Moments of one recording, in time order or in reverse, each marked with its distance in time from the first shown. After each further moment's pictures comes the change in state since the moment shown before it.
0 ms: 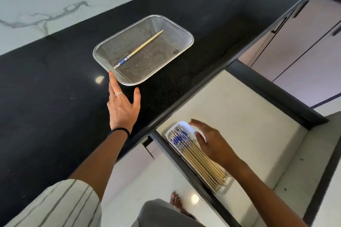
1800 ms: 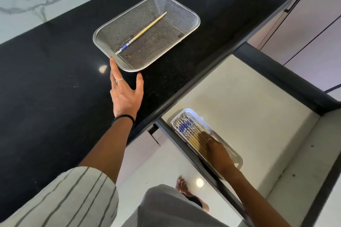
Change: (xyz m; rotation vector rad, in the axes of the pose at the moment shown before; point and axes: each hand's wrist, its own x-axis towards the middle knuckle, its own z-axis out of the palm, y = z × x) left_hand 0.003 -0.004 0.000 -0.069 0.029 -0.011; right_hand -0.039 0.053 0.077 -0.065 -0.211 0.524
